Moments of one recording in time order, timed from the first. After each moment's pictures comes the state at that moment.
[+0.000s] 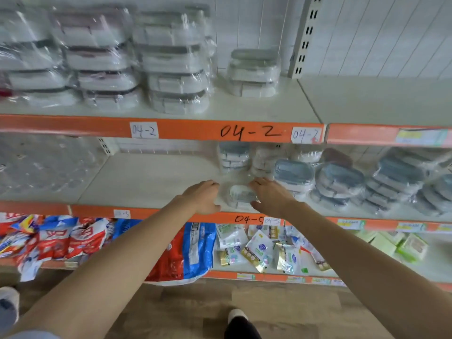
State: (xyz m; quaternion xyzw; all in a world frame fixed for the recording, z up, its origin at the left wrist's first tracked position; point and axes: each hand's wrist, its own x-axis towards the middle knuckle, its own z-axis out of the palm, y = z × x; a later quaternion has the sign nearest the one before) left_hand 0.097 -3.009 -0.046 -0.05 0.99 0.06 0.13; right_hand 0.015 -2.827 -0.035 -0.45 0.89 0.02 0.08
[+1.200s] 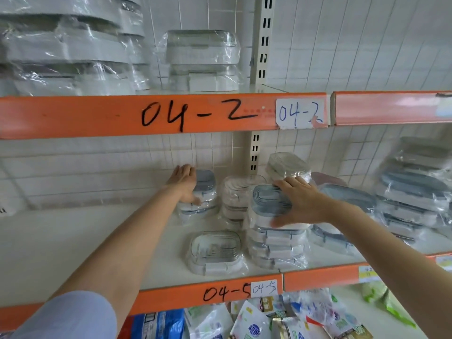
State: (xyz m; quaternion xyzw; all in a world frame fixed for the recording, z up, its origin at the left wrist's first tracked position) left_hand -0.154 -3.072 -0.159 -0.08 1.00 -0.04 0.00; right_hand -0.150 -2.766 -0.118 -0.33 0.94 -0.02 0.02
